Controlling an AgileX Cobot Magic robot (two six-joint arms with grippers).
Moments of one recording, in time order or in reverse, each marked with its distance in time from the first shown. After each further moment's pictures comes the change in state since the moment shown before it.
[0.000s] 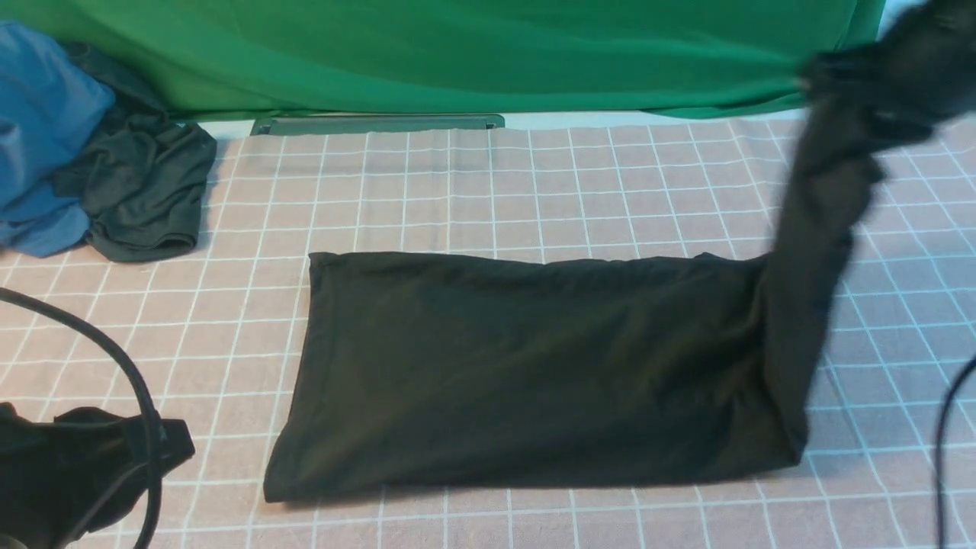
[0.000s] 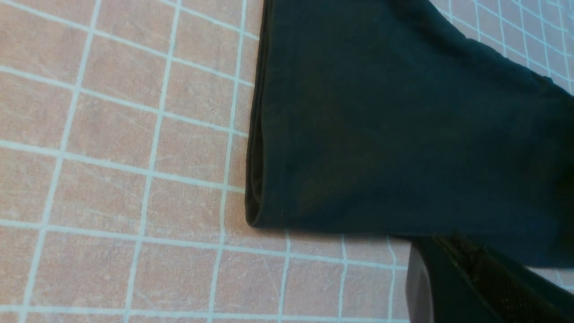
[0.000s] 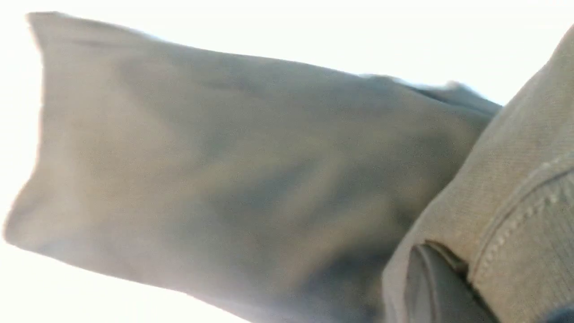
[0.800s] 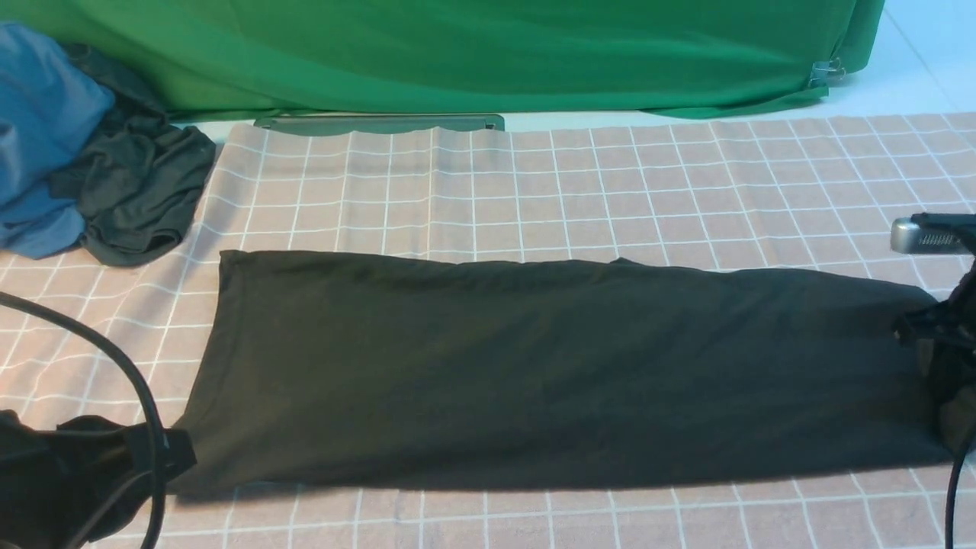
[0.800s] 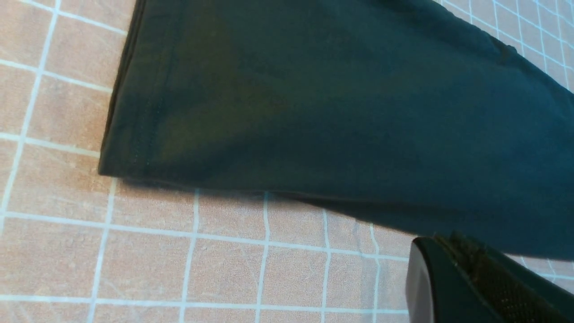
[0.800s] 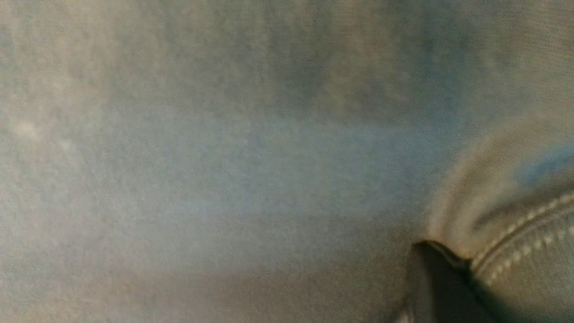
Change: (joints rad) right arm -0.382 0.215 0.430 -0.279 -0.183 -0.117; left arm 0.000 0.000 0.000 -0.001 0.036 0.004
